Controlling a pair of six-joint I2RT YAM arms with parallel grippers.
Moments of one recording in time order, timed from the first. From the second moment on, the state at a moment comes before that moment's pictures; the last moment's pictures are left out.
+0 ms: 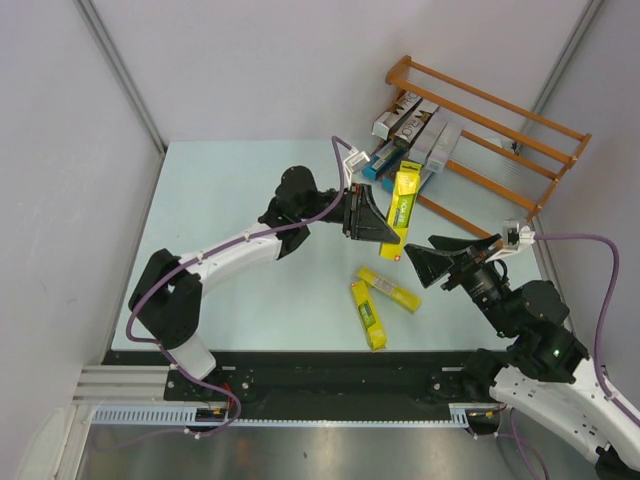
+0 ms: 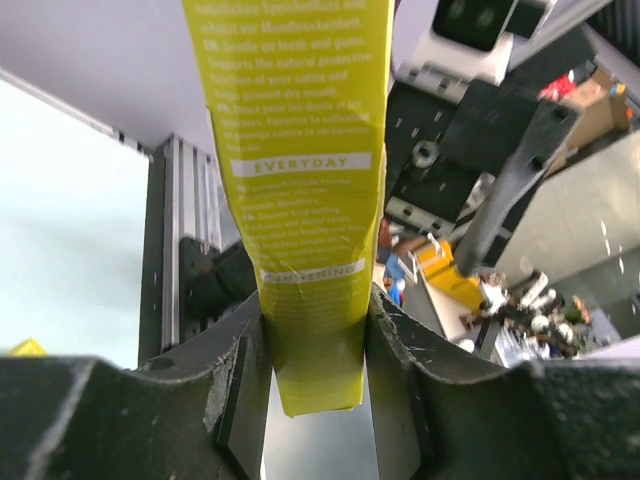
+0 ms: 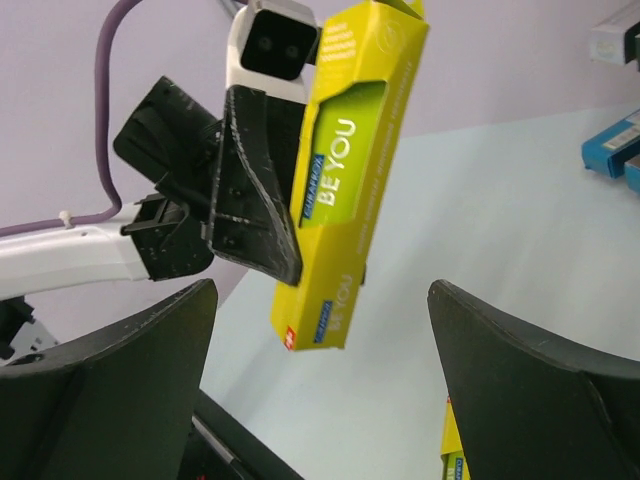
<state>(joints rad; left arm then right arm) -0.73 1.66 1.23 0.67 1.04 -1.08 0.82 0.39 0.72 -0.15 0.24 0.54</state>
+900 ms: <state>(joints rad) -0.74 1.64 1.22 0.77 1.03 -1.14 0.69 0.48 0.62 0.05 0.00 0.63</state>
